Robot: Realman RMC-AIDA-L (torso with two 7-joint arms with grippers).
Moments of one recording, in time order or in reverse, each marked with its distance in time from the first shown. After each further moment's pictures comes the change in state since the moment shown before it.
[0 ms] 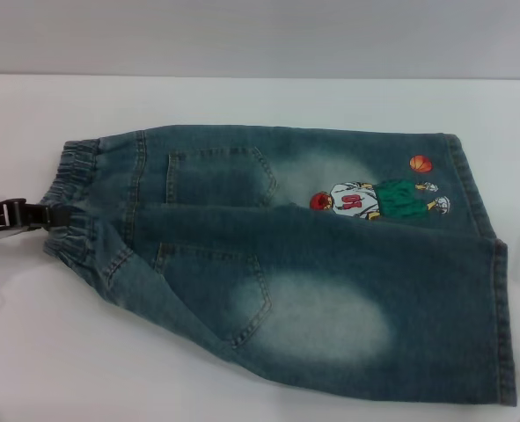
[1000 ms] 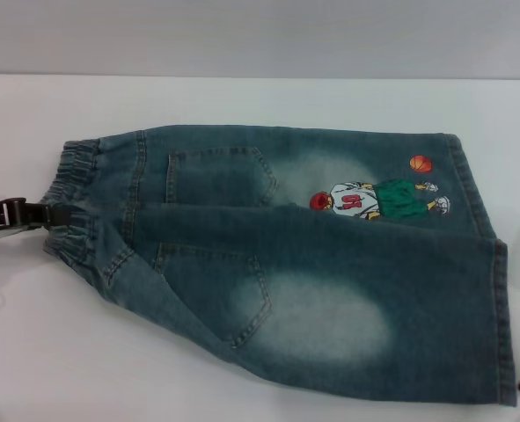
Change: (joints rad) left arm -0.001 0.000 -0.003 0.002 0.000 0.005 0.000; right arm 0.002 0.011 -0.009 0.012 -0.001 0.033 0.002
